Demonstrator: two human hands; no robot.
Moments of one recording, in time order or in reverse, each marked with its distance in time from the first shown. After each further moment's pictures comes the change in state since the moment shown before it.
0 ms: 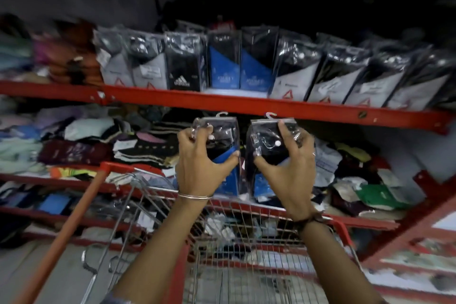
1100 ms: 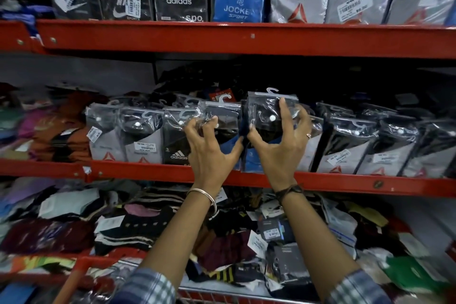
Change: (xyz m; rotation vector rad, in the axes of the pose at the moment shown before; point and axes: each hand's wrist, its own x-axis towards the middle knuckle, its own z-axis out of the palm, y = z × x) left_hand 0.185 0.014 0.052 -0.133 0.237 0.213; right_hand 0.191 -0.043 0.072 0.140 0.495 -0.269
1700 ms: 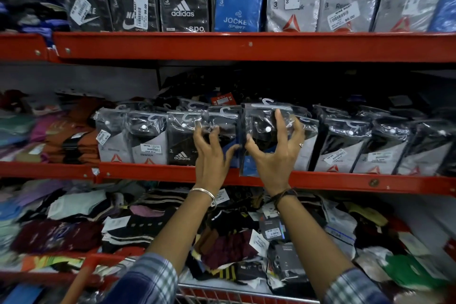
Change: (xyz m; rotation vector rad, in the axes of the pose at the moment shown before) left_hand -0.011 -0.027 0.017 0.055 -0.149 0.064; right_hand -0.017 0.003 0.002 0.005 0.052 -0.069
